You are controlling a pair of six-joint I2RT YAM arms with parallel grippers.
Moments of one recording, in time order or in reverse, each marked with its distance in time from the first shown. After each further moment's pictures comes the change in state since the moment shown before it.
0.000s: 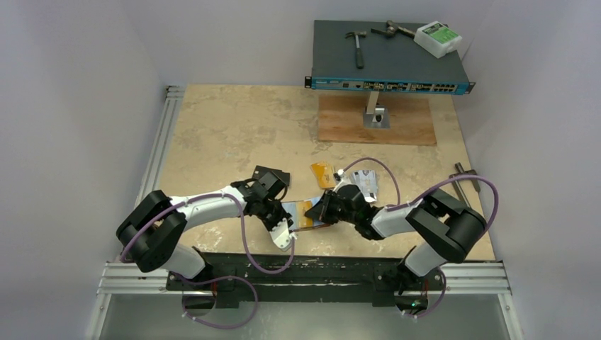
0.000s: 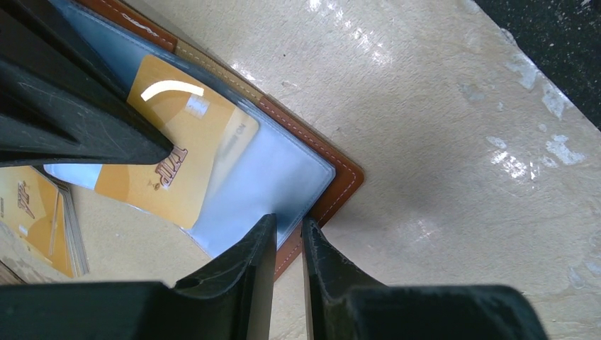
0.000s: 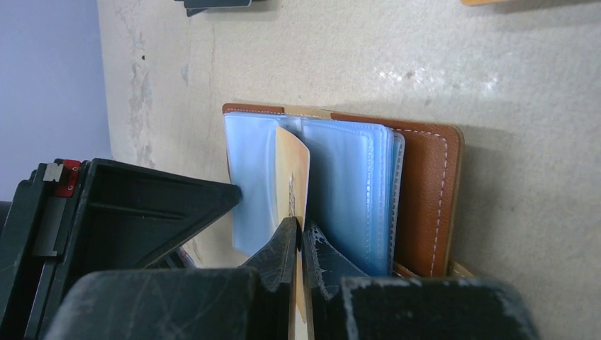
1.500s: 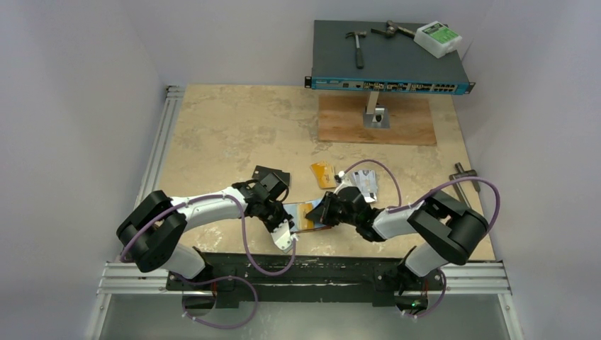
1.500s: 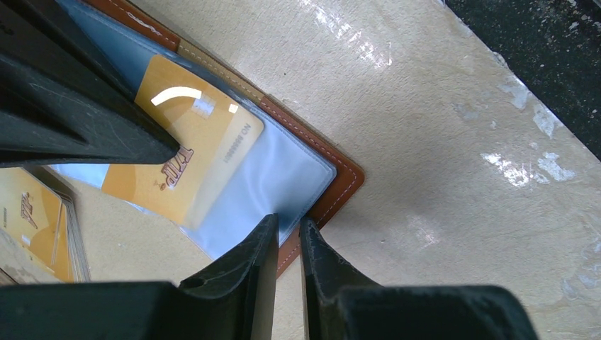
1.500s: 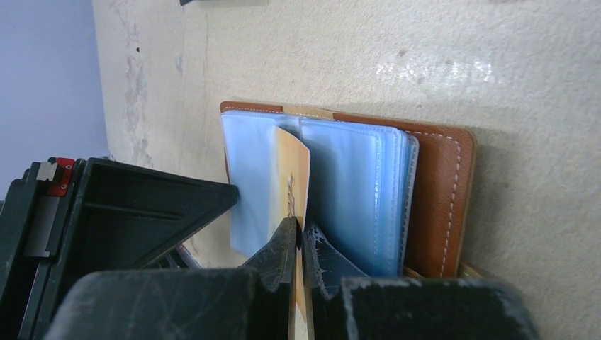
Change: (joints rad) left arm -0.024 0.000 0.000 0.008 0.007 -0.021; right arm 0.016 -0.045 -0.031 -0.032 0.013 0.019
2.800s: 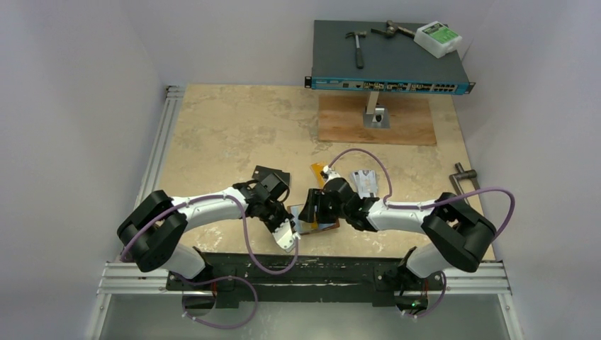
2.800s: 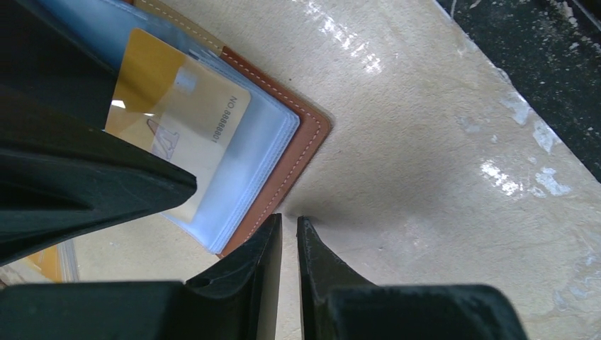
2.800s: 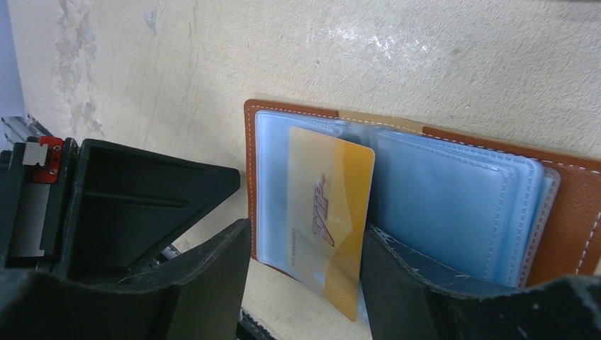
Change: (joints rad) left arm -0.006 0.002 0.000 0.005 -0.002 -0.047; right arm 0.047 -0.063 0.209 -0.430 0.036 -0.163
